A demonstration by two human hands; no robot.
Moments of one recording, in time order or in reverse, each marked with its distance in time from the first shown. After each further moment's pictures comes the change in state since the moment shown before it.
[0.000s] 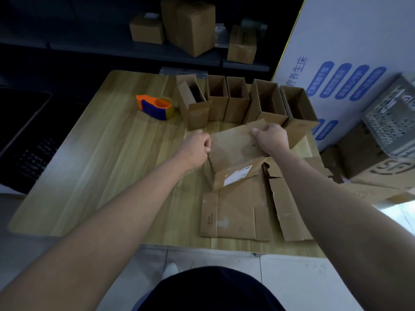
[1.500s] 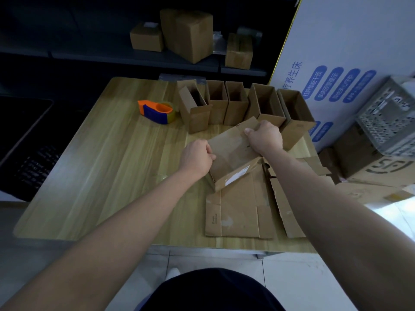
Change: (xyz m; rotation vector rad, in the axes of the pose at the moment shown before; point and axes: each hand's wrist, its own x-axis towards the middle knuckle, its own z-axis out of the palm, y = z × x) left_hand -0.030 0.009 0.000 -0.074 0.149 -0.116; right_hand -0.031 -0.026 0.006 -0.114 0.049 -0.079
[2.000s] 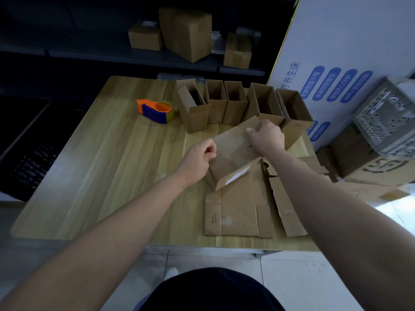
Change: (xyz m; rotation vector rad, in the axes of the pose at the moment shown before) left_hand -0.005 -0.019 0.003 -0.239 -0.143 0.223; right_hand -0.006 0.002 0.000 -0.031 0.035 -0.019
